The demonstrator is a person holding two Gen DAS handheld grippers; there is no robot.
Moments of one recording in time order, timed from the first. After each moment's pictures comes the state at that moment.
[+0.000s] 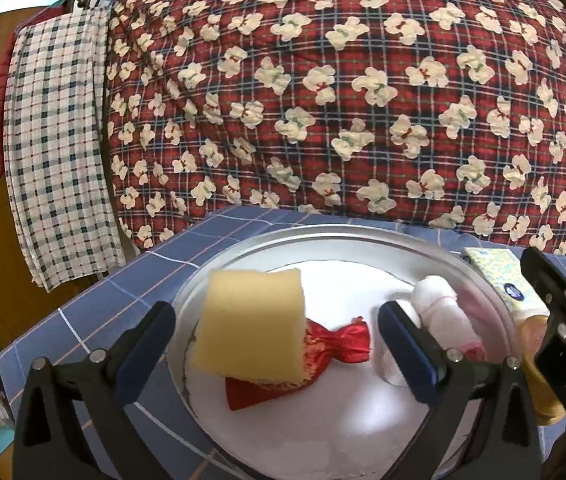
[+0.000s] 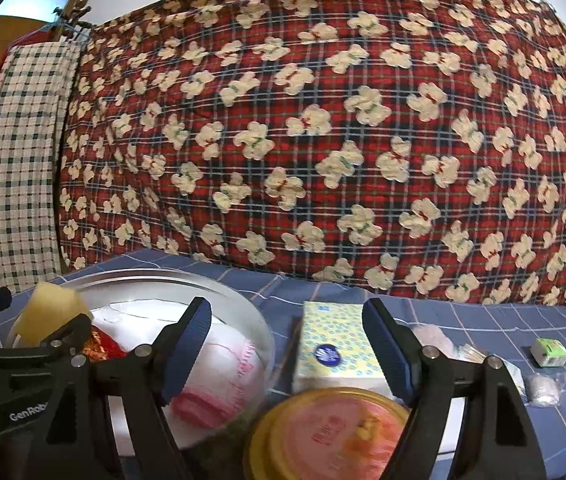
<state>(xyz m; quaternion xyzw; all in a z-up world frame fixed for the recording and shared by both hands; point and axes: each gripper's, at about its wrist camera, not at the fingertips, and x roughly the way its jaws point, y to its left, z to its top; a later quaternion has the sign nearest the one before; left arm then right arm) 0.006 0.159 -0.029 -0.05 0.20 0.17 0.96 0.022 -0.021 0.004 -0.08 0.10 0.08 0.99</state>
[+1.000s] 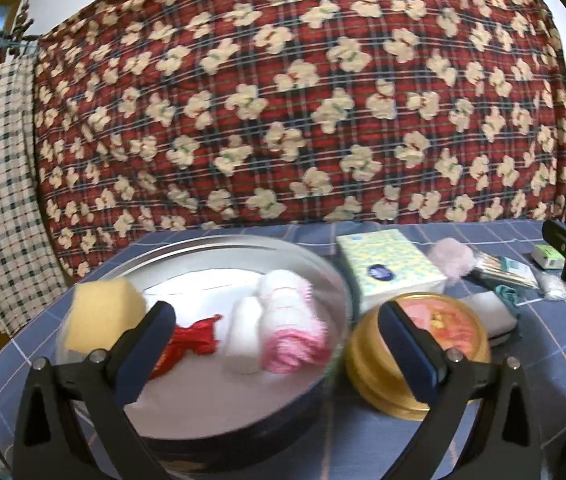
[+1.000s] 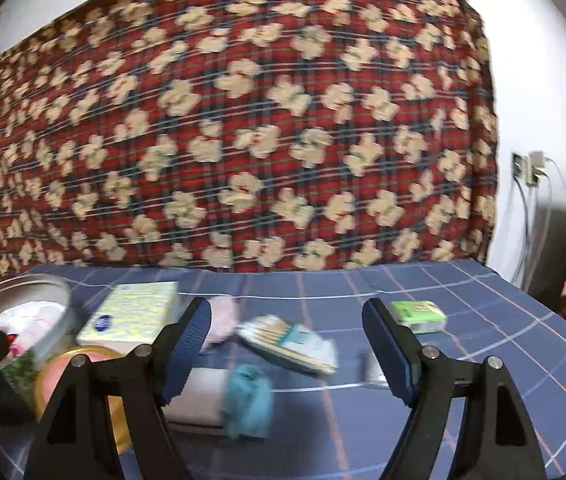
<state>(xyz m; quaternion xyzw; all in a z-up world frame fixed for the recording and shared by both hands) -0.007 0.046 -0.018 0.01 0.18 0.06 0.98 0.002 -0.203 0.015 -0.02 0.11 -0.09 0.99</state>
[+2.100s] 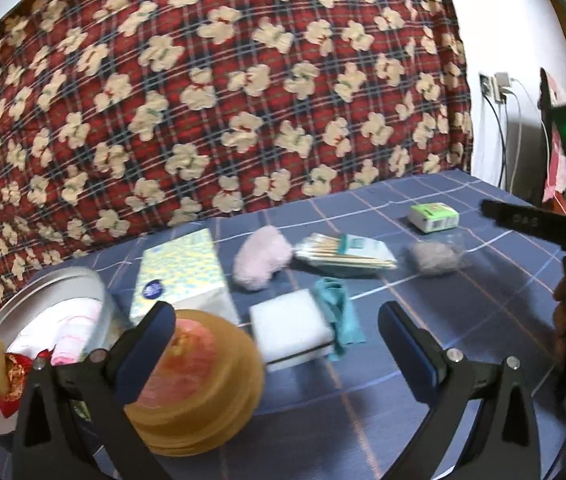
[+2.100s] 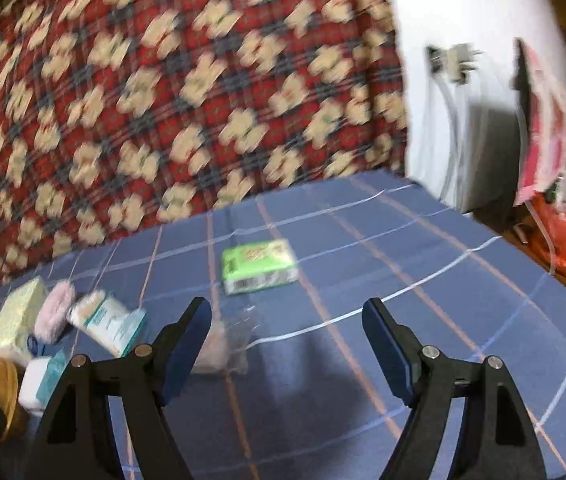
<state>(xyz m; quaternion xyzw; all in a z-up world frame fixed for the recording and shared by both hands) 0.003 -0.107 -0.016 0.09 0.21 -0.12 0.97 0.029 -0.368 0.002 0.08 0.25 -0.16 0.95</state>
